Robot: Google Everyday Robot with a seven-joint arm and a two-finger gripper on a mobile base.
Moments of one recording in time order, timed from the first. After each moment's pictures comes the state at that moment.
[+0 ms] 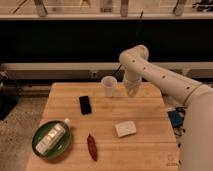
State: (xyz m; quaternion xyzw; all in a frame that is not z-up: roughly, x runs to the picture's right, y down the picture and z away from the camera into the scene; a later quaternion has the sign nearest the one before) arm 0.130 0.045 0.805 -0.27 -0.23 -0.67 0.65
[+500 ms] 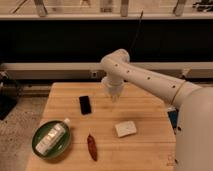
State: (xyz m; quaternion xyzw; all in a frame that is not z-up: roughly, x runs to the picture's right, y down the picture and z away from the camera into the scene) arm 0.049 0.082 0.777 -0.23 -0.29 -0.73 0.58
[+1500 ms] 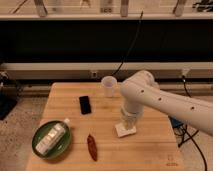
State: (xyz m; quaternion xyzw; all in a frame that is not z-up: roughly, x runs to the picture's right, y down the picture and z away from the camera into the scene) arm 0.139 0.181 0.669 -0.22 -0.32 -0.74 0.55
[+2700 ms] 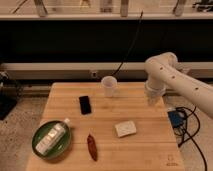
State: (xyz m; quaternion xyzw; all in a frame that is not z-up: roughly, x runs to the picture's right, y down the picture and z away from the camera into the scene) arm 0.241 0.083 0.764 -0.28 -0.24 -0.66 0.66
